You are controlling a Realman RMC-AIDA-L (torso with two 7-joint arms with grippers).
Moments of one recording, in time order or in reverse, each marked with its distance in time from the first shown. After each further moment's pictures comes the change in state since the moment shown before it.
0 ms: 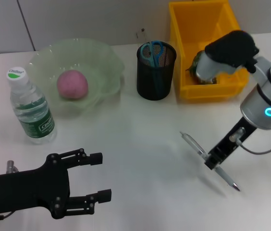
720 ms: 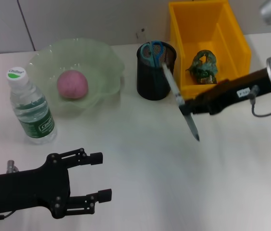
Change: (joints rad) left arm -0.001 0.000 -0.002 -0.003 0.000 0.002 0.000; right arm -0.093 -0.002 0.452 0.043 0.425 0.089 -0.555
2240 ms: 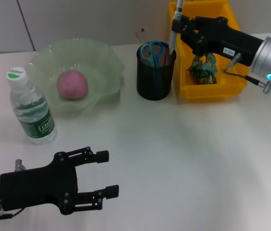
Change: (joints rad) left arm -0.008 -0.021 0.000 -0.004 0.000 -0.031 -0.029; right arm 0.046 0.007 0.175 0.668 0.701 0.400 -1.035
